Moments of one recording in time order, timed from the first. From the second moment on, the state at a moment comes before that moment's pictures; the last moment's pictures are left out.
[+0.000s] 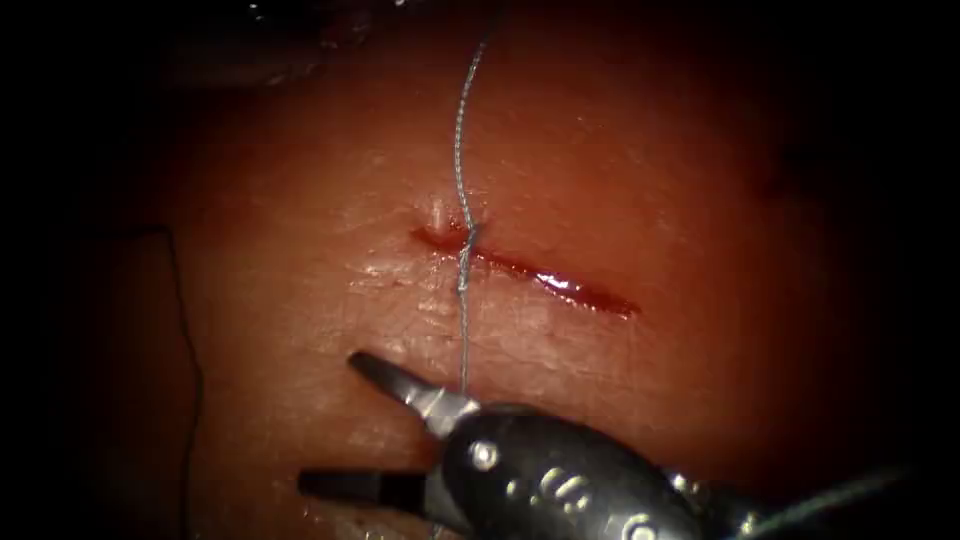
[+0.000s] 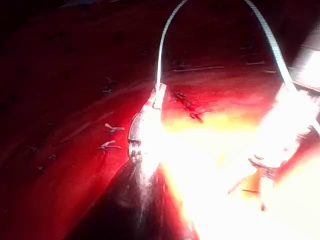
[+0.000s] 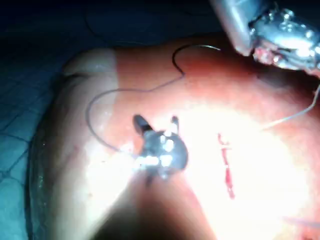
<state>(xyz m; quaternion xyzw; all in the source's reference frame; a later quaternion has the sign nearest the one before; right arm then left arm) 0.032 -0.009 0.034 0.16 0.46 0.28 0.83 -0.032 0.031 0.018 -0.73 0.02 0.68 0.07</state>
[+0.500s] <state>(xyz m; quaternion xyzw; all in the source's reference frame) 0.032 -0.005 0.040 0.15 0.48 0.28 0.82 -0.031 0.023 0.012 -0.72 0.00 0.68 0.11</state>
